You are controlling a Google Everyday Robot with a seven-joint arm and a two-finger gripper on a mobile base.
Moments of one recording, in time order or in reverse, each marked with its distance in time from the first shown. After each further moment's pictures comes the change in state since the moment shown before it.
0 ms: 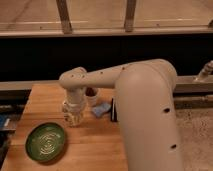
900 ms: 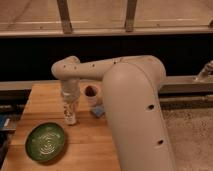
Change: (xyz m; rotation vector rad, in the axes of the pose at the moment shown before) arm -0.051 -0.028 -0.056 0.076 -0.120 0.005
